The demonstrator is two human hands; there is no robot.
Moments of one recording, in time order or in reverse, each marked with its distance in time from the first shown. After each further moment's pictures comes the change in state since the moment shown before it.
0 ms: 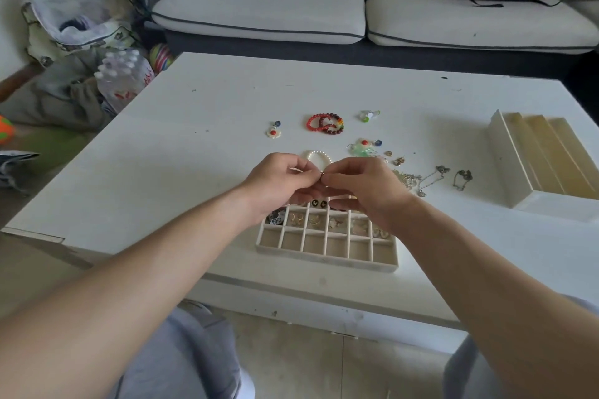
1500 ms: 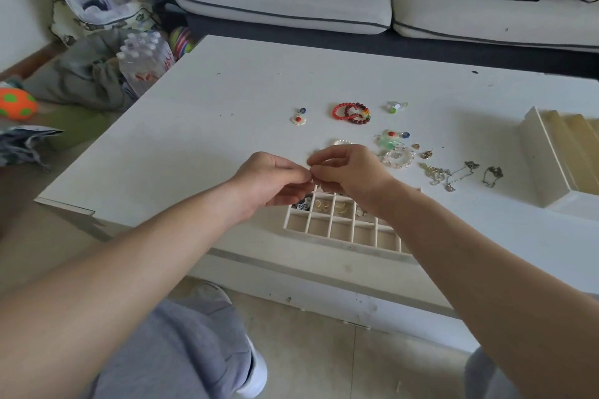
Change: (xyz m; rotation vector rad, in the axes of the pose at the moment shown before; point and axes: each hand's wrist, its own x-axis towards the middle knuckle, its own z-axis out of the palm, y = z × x) left_hand -0.023 -0.026 -0.052 -0.016 0.109 -0.156; right_hand 0.024 0.007 0.056 -0.059 -0.094 -0.070
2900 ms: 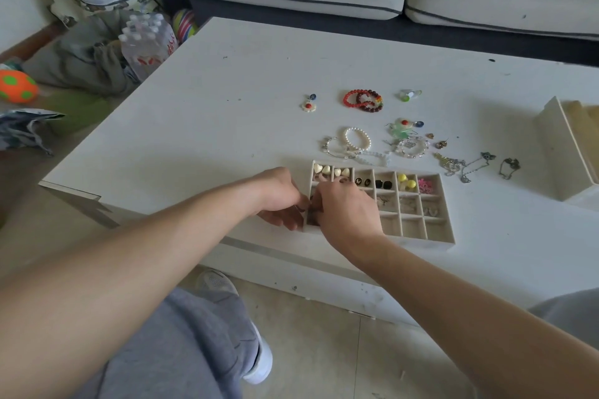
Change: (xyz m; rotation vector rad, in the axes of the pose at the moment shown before) left_hand 0.016 -0.026 -0.001 0.577 -0.143 -0.255; right_hand -0.024 0.060 0.051 -1.243 0.196 -0.147
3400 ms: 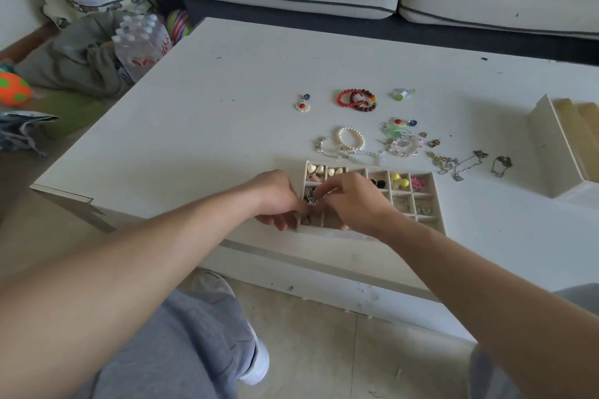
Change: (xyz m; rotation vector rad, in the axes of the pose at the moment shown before) left_hand 0.005 0.000 0.005 0.142 0.018 0.035; right_hand 0.010 0.028 -0.032 0.553 -0.263 0.152
